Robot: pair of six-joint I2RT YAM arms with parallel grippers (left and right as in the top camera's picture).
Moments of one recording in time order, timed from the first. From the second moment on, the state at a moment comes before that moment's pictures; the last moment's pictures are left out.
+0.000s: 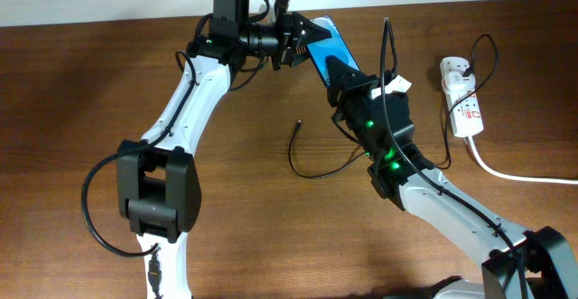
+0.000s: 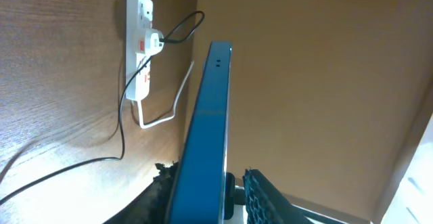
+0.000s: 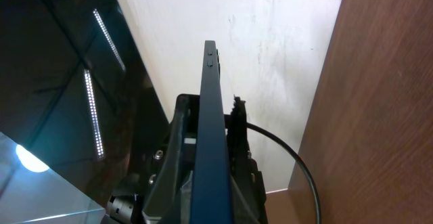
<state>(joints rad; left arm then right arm) -0.30 2.19 1.93 -0.27 1.11 -1.15 0.41 1.48 0.78 0.65 0.05 1.73</state>
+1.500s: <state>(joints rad) -0.31 2.19 1.93 -0.27 1.06 -1.15 0.42 1.48 0.78 0.64 0.06 1.75</state>
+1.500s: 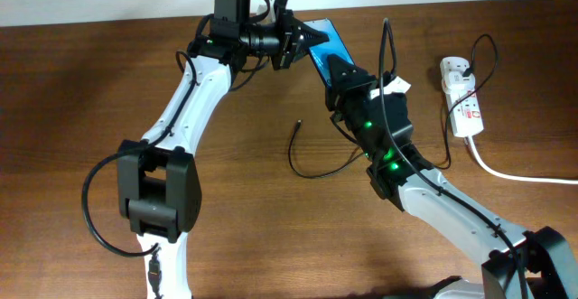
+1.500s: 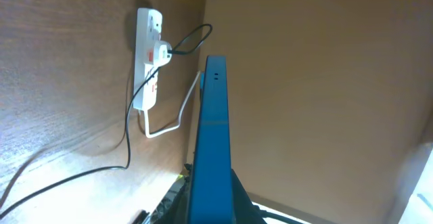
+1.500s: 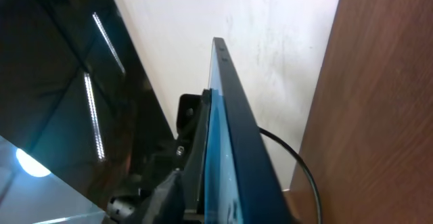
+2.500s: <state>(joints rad) -0.16 2.19 1.93 -0.49 1.12 -0.96 0.42 1.48 0.78 0.48 0.03 1.68</state>
